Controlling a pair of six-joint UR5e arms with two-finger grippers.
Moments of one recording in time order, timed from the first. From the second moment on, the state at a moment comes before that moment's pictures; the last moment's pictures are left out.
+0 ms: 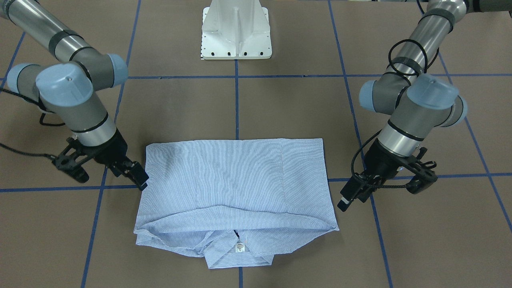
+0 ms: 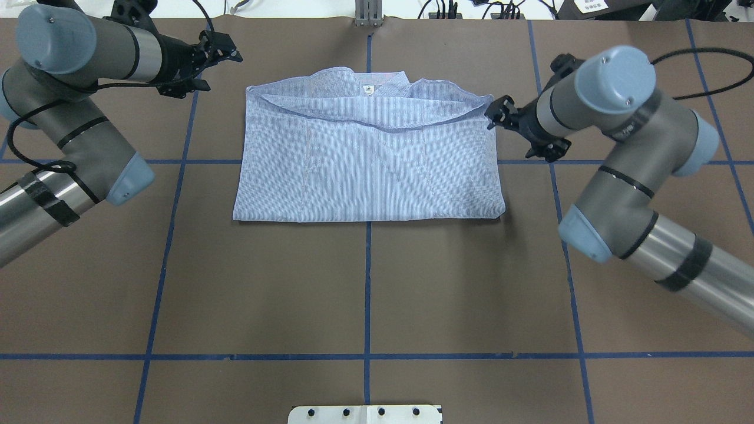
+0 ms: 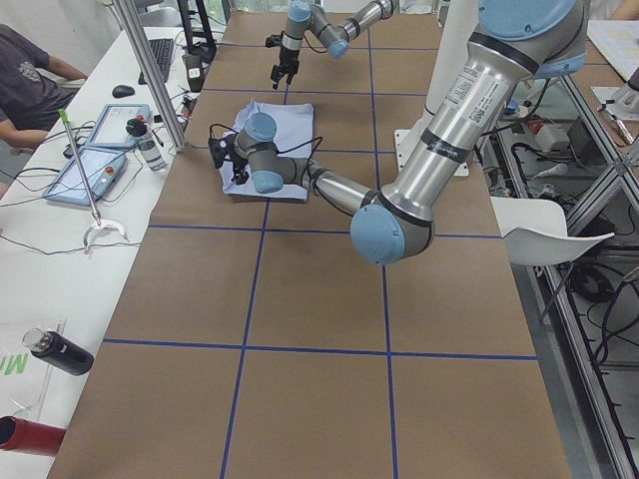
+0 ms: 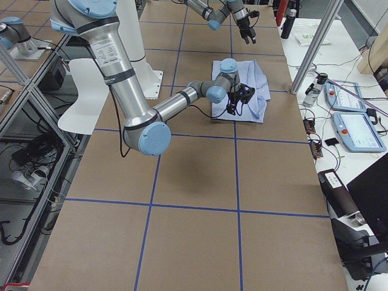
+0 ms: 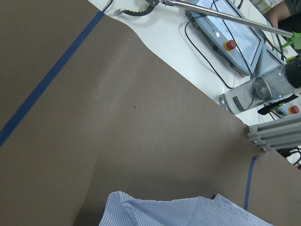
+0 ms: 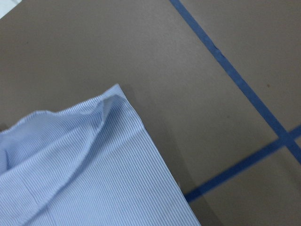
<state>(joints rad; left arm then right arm) -0.93 -2.10 -1.37 -2.48 -1.92 -1.59 0.78 -1.18 1.67 -1.18 1.88 1.67</state>
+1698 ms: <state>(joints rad) -0.93 -2.03 -1.43 -2.48 -1.93 -1.57 0.57 -1.29 1.70 -1.06 1.69 1.83</state>
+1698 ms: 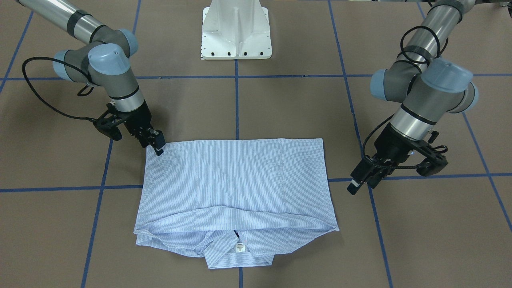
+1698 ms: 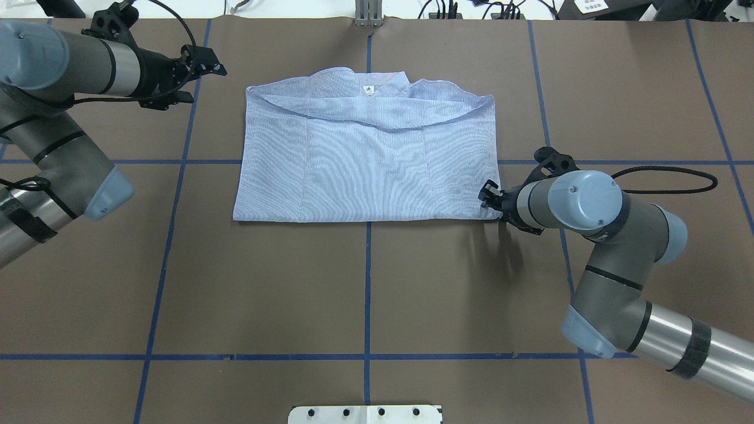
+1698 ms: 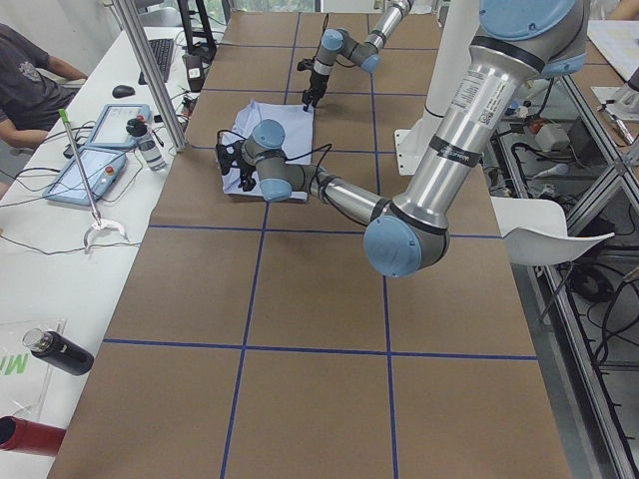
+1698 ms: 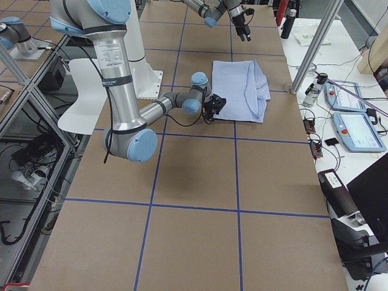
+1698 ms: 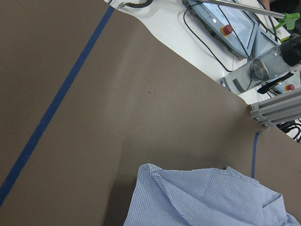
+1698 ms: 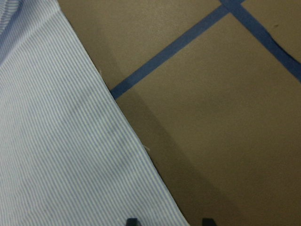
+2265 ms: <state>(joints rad) -0.93 -2.03 -1.43 -2.48 -1.93 -1.57 0.57 -1.32 1.75 -1.07 1.71 1.83</state>
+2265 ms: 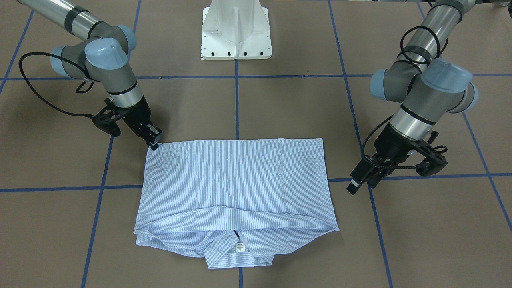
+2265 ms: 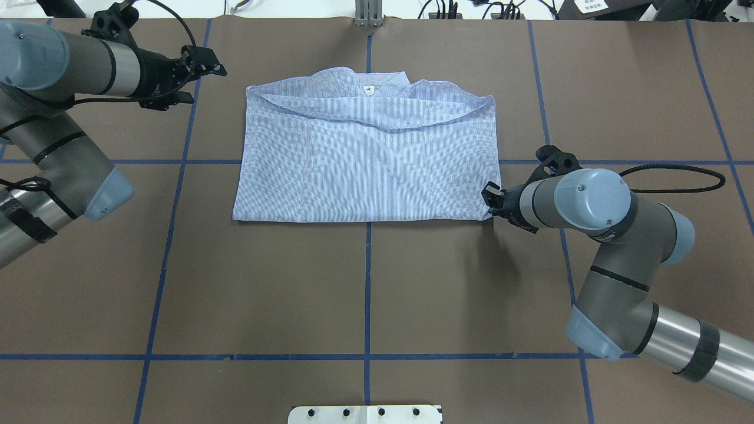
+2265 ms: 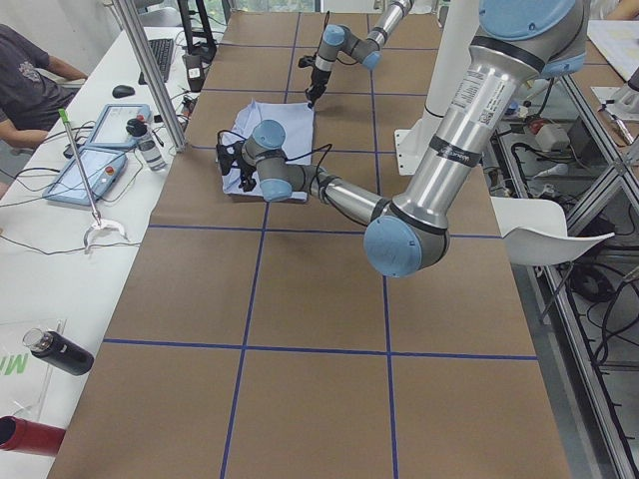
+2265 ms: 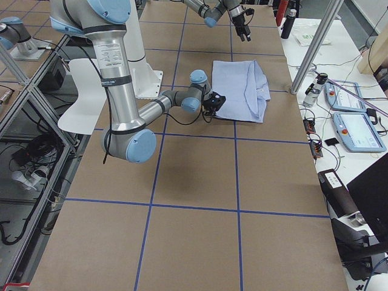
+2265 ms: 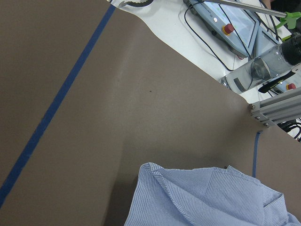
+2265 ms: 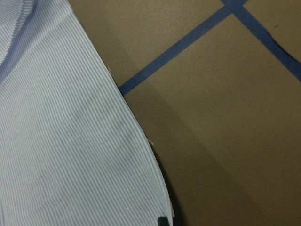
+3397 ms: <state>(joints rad) -0.79 -1.96 -1.67 -2.48 -1.92 -1.75 0.21 -1.68 2.18 -1.06 2.17 1.83</state>
